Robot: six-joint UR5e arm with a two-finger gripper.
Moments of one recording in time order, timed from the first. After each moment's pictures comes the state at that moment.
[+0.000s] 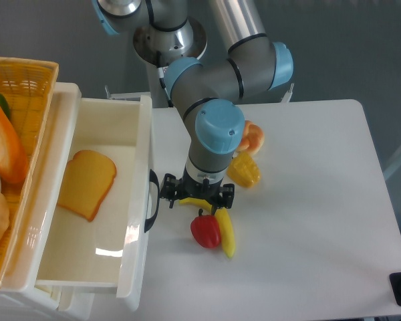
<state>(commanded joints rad) 2.42 -1.95 -1.59 -1.15 1.37 0.50</state>
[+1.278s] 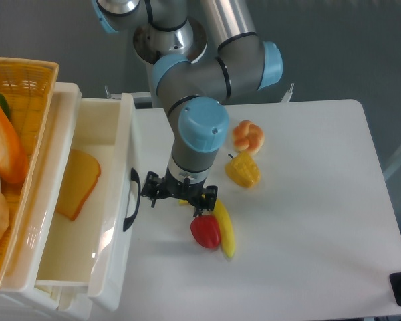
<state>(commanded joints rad) 2.34 -1.94 -1.59 -1.16 1.35 0.50</state>
